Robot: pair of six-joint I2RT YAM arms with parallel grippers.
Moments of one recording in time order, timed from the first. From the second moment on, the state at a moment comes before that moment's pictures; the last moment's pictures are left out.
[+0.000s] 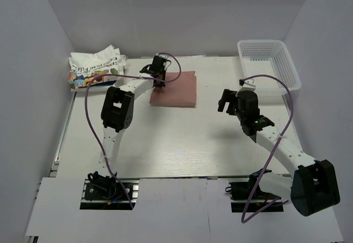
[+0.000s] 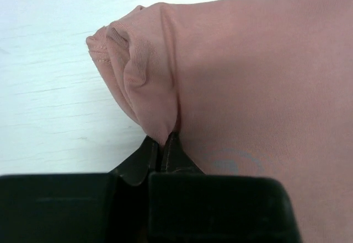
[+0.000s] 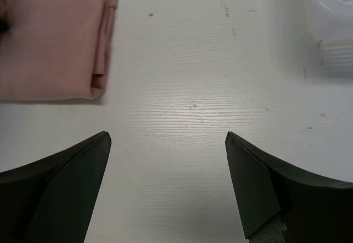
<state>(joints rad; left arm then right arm) -0.39 2.36 1.89 -0.36 -0.22 -0.16 0.38 1.14 0.68 0.00 0.18 0.32</state>
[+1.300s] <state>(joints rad) -0.15 2.07 2.06 -0.41 -0.56 0.35 0.38 1.12 0.64 -0.01 0.37 0.31</state>
